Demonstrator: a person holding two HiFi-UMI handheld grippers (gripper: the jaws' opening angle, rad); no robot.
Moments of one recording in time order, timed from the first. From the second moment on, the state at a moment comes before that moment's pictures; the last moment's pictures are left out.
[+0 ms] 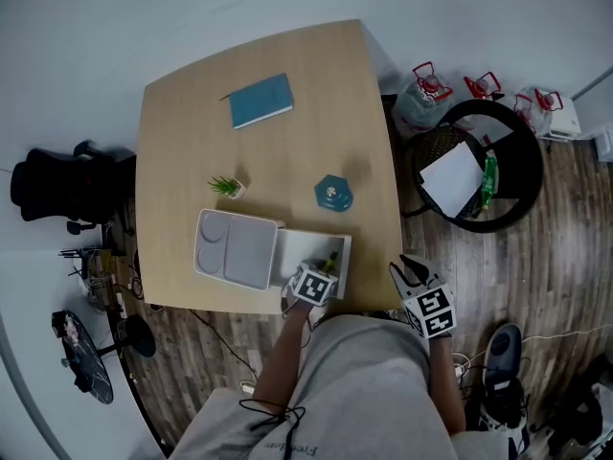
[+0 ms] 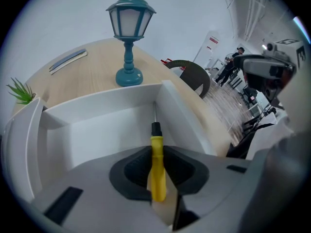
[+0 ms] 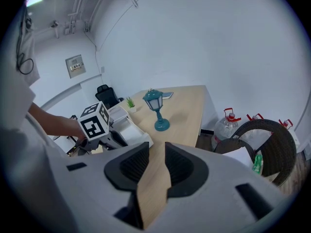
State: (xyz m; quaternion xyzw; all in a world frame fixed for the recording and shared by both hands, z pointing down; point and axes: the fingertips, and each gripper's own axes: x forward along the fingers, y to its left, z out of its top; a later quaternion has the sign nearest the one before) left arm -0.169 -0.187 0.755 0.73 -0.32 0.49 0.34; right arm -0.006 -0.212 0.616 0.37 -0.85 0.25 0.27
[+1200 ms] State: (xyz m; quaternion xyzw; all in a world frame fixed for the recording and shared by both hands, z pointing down) left arm -0.172 -0.186 0.718 0.75 -0.36 0.45 0.32; right arm -0.021 -0.182 0.617 0.34 -0.86 0.25 0.28
